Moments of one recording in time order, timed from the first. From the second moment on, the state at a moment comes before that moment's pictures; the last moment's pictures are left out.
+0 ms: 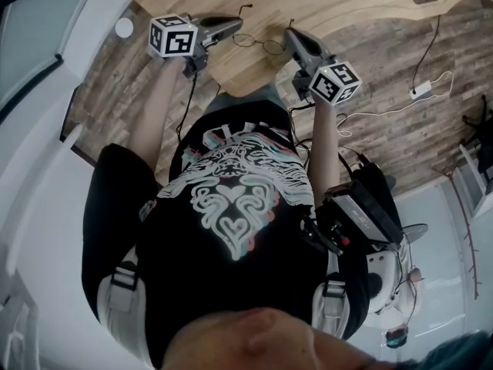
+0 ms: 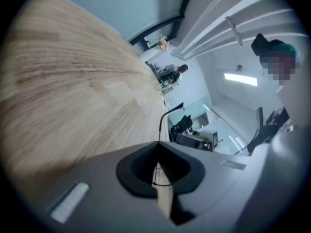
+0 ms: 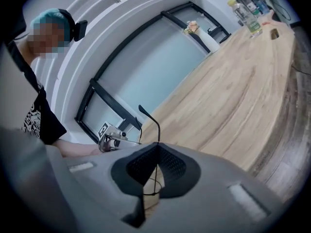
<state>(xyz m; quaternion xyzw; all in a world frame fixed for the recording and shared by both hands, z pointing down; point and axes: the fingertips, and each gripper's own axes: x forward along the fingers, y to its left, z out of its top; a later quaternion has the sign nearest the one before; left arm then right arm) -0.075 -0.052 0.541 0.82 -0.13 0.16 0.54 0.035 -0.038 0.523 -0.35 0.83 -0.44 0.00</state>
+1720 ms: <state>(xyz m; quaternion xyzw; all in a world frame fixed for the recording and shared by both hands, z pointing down) -0.075 -0.060 0.556 0.78 -0.16 0.14 0.59 0.040 -0.045 0.538 -0.37 0.81 -0.46 0.01</state>
